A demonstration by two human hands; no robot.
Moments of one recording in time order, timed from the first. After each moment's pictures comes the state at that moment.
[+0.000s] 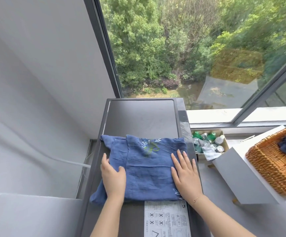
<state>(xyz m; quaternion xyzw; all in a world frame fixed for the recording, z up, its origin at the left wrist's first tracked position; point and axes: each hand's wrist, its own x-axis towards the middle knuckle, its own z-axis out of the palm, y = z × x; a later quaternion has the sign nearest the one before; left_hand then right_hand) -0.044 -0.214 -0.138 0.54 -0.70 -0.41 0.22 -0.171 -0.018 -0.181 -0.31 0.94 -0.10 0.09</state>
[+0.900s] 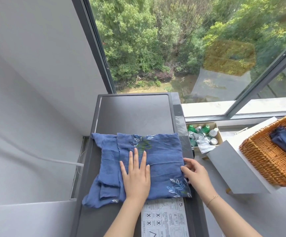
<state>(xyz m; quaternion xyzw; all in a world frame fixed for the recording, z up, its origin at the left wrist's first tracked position) -0.077 -0.162 -0.183 0.28 -0.95 -0.13 0.01 -0.184 0.004 -0.138 0.01 0.82 -0.50 0.27</state>
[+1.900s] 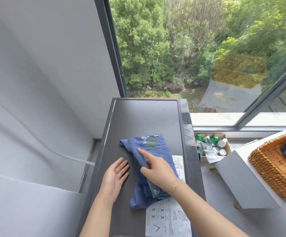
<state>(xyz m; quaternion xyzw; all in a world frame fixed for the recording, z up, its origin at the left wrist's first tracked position) -0.019 -0.228 -0.128 0.48 -0.34 -0.80 0.12 -0.131 -0.098 -0.086 -0.36 0.83 -0.31 0.30</state>
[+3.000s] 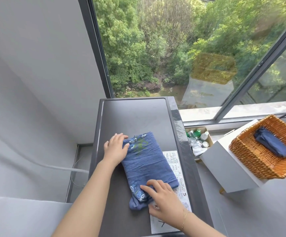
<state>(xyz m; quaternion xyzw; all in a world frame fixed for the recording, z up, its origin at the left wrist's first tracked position) -0.092 -0.291 -0.134 0.27 -0.93 -0.24 -0.04 -0.059 -0.036 -0.159 -0.50 0.84 -0.18 0.12</state>
